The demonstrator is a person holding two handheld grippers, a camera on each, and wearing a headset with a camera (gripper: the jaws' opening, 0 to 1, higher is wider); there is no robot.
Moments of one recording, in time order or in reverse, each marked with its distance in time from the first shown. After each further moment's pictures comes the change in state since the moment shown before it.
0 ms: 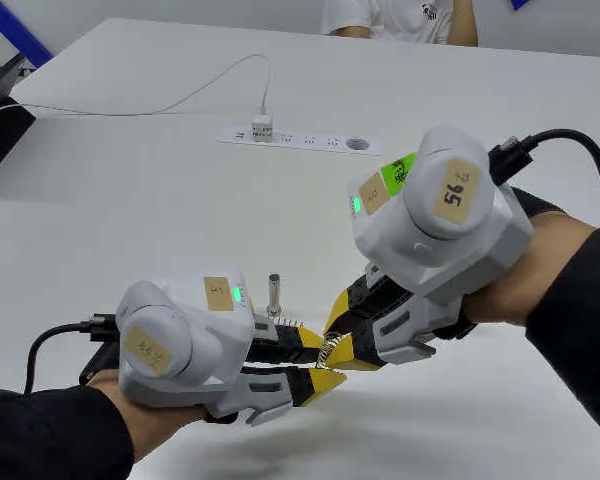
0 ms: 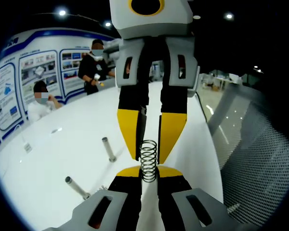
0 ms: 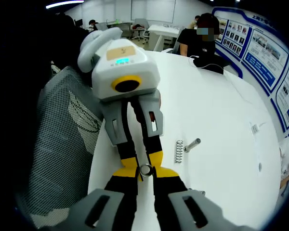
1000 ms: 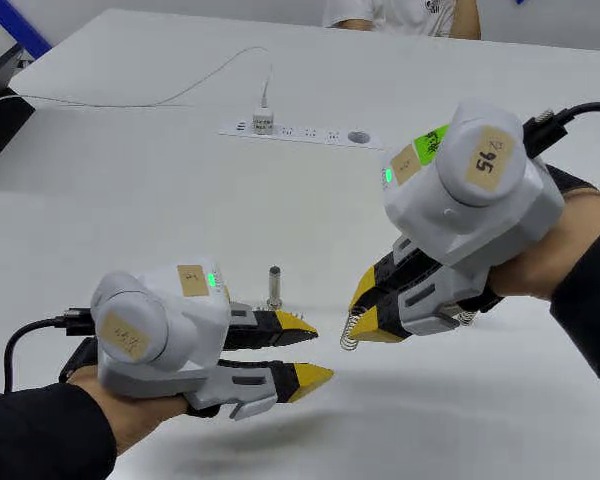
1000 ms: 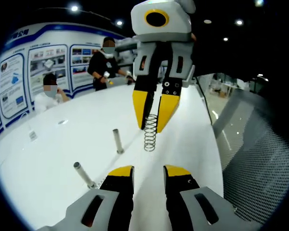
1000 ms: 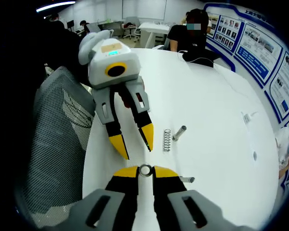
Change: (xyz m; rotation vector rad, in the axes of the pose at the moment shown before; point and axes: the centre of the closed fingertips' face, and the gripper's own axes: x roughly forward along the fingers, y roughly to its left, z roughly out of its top) left arm -0.015 0.013 -0.012 -0.086 -0.009 0.056; right arm -0.019 -0.022 -0.022 0.056 0.028 -0.058
